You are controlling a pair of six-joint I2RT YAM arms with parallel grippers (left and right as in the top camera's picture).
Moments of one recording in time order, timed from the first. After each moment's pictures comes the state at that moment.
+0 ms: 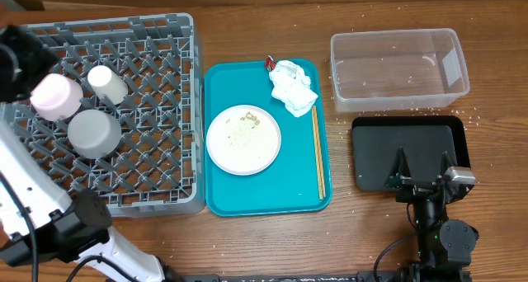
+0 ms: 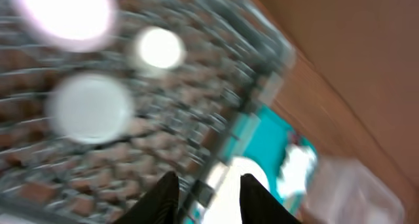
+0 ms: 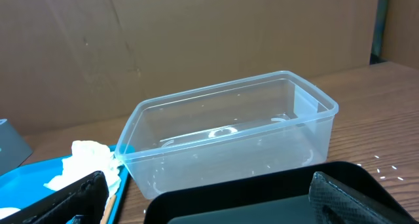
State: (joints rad) left arm 0.51 1.93 2.54 -1.69 0.39 -0.31; right arm -0.08 0.01 0.02 -0.03 -0.03 0.20
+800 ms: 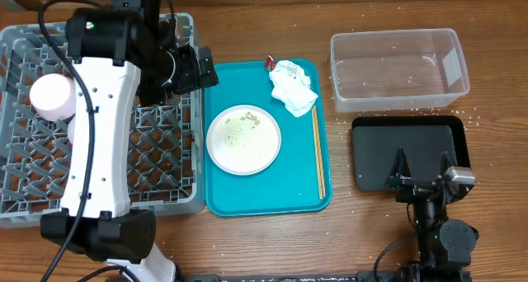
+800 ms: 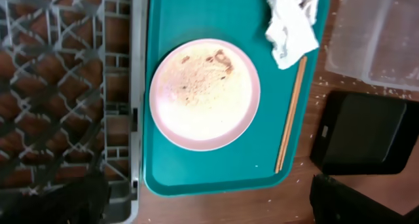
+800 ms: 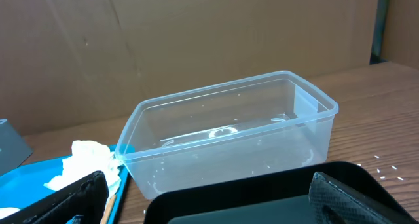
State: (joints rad) left arm -0.10 1.82 2.13 -1.62 0.24 -0.35; right arm -0.08 0.01 0.02 -0.03 -0.03 0.20
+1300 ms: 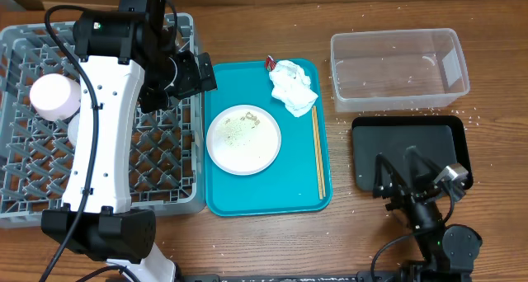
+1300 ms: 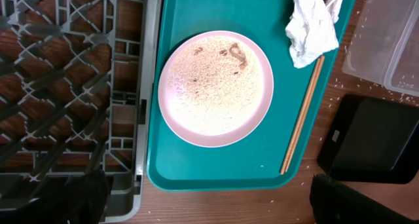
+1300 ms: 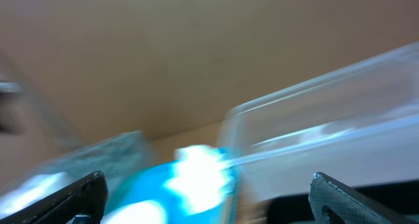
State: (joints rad) left arm -0.10 1.82 2.07 -1.61 0.21 -0.39; right arm -0.08 0.01 0.02 0.09 -0.39 0.57
